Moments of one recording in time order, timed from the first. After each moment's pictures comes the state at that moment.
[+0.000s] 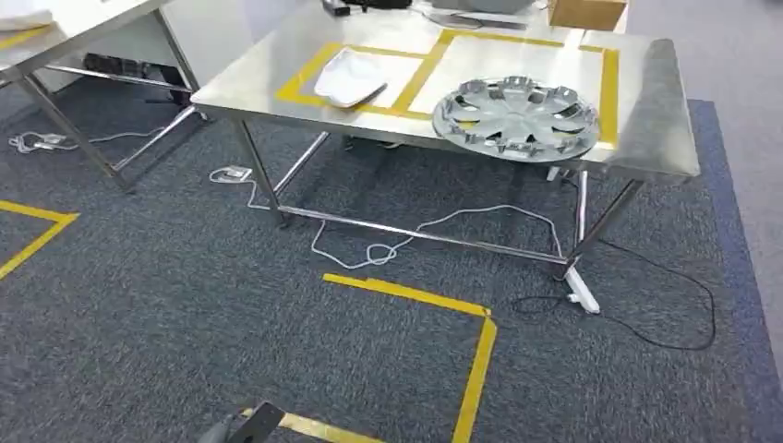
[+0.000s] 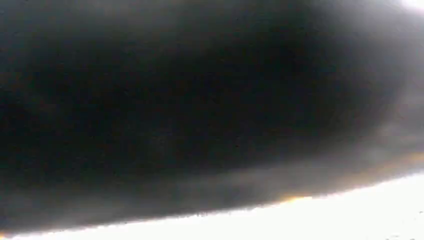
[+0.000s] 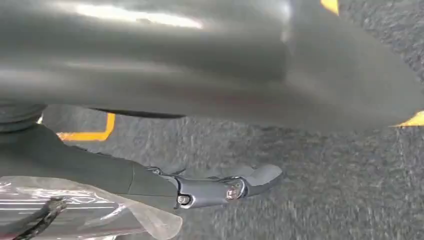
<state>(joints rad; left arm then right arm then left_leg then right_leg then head) -0.05 -0.13 0.20 -0.23 -0.76 0.22 -0.33 0.54 0.34 -0.45 -1.29 0.25 -0.08 0.36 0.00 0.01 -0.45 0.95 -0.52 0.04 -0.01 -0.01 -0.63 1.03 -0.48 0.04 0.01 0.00</state>
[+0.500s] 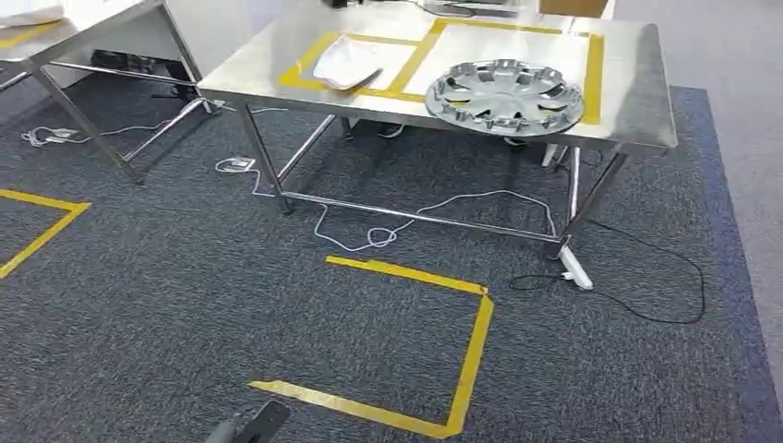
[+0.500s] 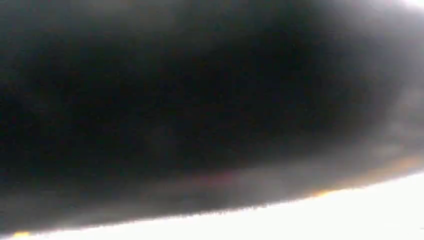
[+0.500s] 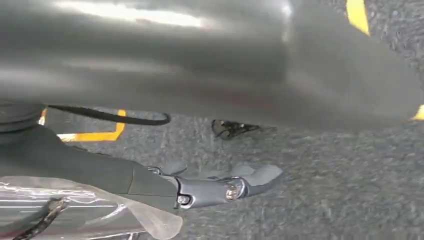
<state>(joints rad) -0.05 -0.14 0.20 -0.23 -0.75 0.23 -0.33 0.53 0.34 -0.45 -1.27 0.24 -0.07 0.34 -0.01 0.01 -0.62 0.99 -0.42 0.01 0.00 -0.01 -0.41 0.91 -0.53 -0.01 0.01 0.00</state>
